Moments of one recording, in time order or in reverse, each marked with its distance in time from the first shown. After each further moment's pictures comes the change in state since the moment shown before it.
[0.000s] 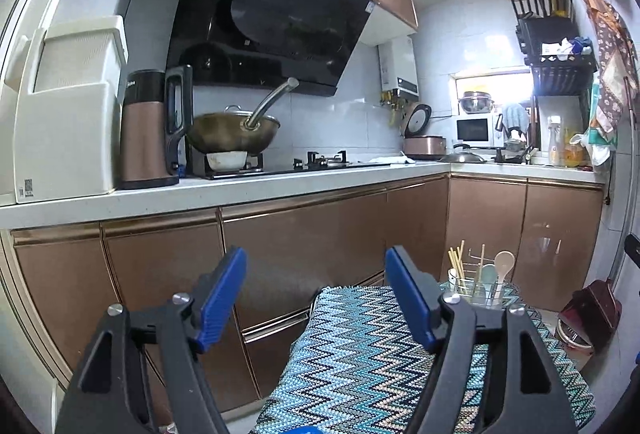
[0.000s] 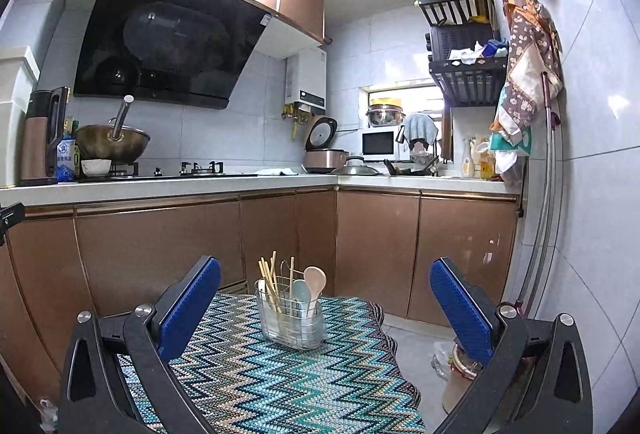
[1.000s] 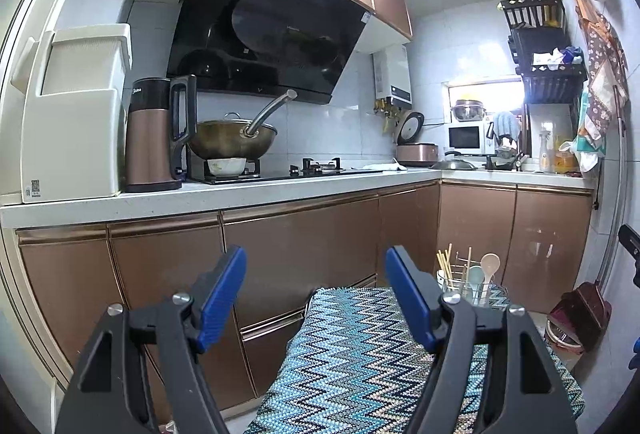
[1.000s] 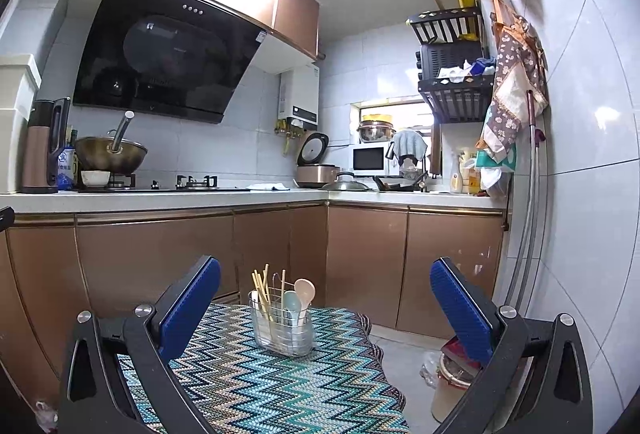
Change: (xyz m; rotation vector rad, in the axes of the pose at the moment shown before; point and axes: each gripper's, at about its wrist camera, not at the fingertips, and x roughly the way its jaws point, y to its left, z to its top) left arm -0.028 0.002 0.000 -0.012 -0.015 -0.027; right arm -0.028 -0.006 0.007 -0.004 -0.043 -0.035
